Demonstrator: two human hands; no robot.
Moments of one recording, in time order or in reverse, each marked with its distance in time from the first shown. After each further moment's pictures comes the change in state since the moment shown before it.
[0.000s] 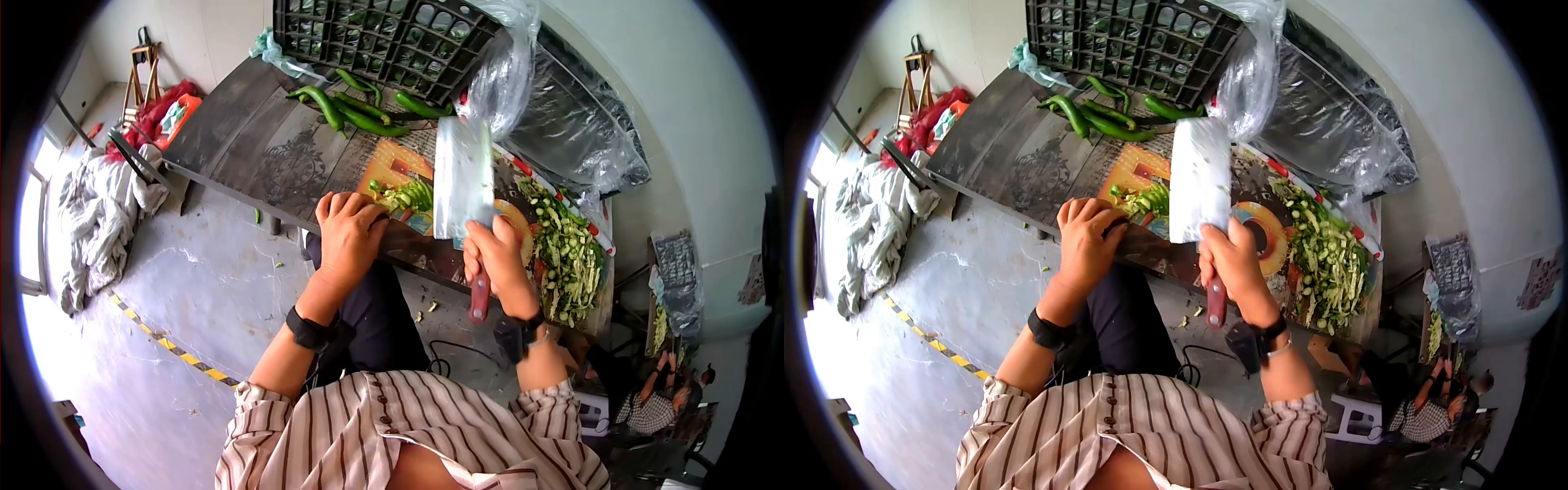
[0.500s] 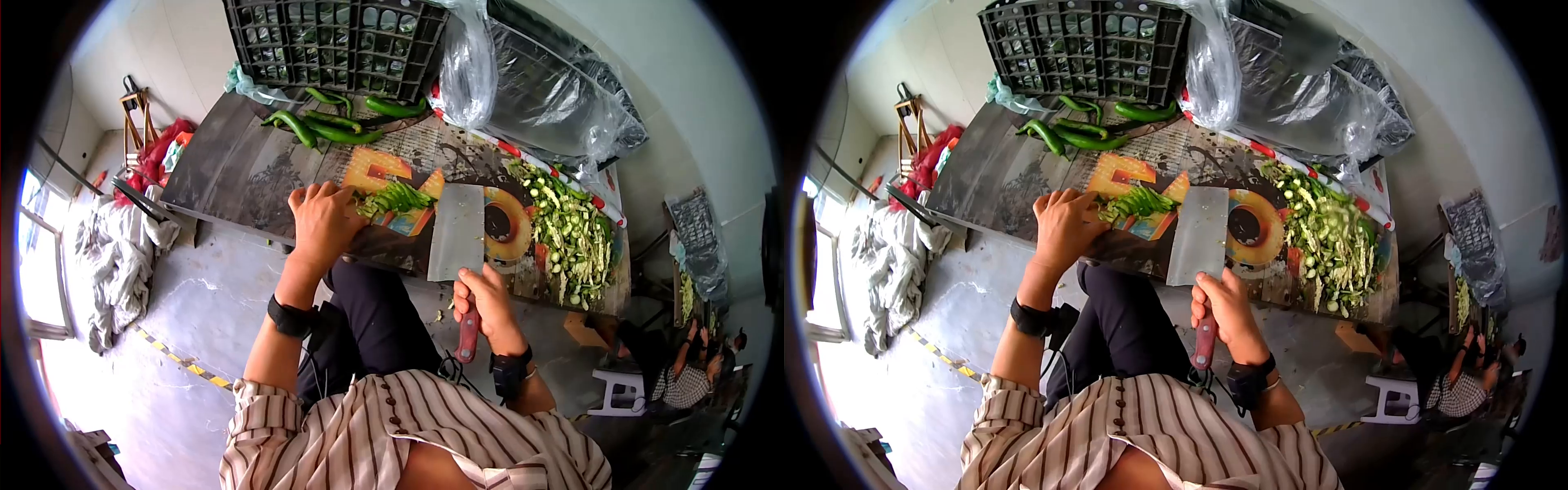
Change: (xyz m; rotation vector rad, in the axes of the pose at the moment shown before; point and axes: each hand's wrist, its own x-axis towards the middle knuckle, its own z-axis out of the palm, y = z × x) left_hand 0.041 -0.009 -0.010 0.231 -0.315 -0.042; right_hand -0.053 0.061 -0.020 0.375 0.055 0.157
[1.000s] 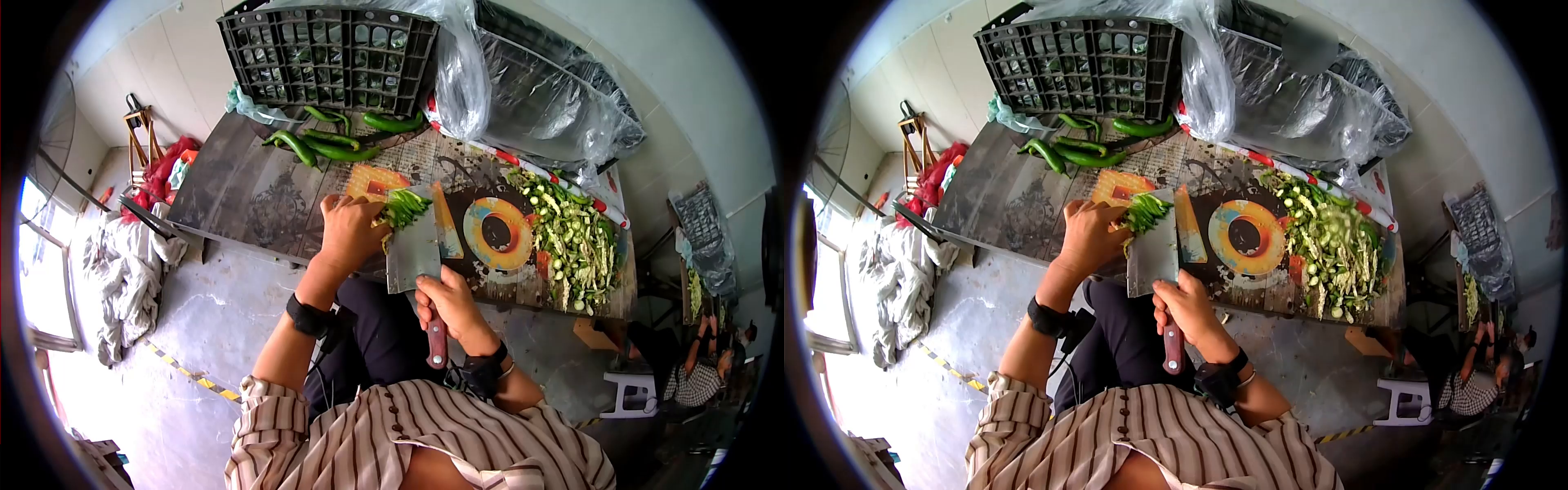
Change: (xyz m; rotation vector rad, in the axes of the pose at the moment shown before) left_hand 0.021 0.013 0.024 -0.076 -0.069 0.152; right_hand 0.028 0.020 0.040 -0.033 -0.161 0.062
